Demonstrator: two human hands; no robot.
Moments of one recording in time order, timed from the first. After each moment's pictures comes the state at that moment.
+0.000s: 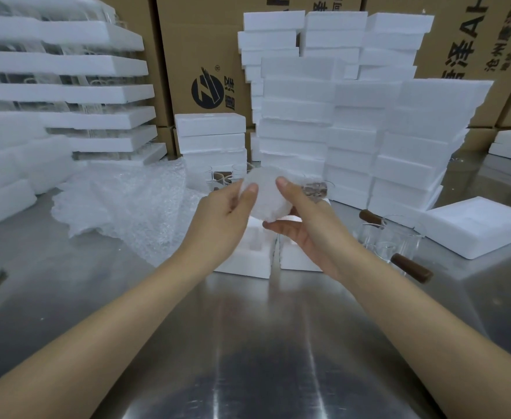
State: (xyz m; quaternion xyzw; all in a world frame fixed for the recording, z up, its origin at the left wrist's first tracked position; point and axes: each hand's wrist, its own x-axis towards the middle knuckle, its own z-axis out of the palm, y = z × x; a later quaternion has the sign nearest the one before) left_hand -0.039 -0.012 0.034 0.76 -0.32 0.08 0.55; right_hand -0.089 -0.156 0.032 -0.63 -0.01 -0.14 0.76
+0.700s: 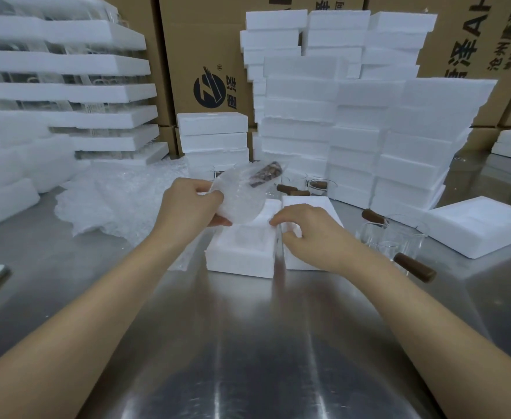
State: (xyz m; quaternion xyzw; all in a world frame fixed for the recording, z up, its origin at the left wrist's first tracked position) left_hand -0.007 0.015 0.045 0.79 -0.16 0.05 0.59; right_hand -0.083 -0.176 0.015 -0.96 -0.03 -0.14 0.24
